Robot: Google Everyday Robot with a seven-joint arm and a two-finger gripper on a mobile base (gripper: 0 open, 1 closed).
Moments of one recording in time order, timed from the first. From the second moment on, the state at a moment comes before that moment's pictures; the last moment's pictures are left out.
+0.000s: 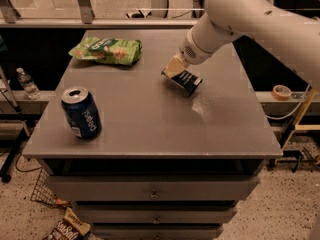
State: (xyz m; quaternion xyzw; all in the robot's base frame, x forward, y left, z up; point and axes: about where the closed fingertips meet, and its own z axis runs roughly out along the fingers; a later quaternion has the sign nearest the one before) arm 0.680 -0.054 0.863 -0.42 0.85 0.09 0.30
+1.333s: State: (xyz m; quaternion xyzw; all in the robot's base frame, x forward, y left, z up) arm 0.641 0.002 0.921 -0.56 0.75 0.09 0.35
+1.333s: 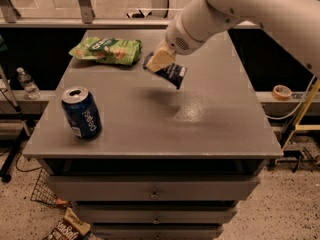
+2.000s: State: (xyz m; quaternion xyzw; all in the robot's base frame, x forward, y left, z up) arm 0.577 0.069 0.888 -0.69 0.67 0.15 0.25
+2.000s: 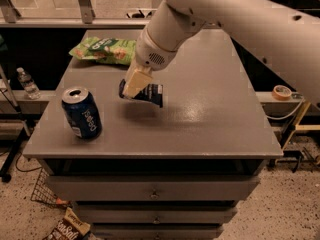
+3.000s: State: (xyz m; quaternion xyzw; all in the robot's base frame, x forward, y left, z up) arm 0.521 0.104 0.864 -0.78 0.56 0.22 0.14
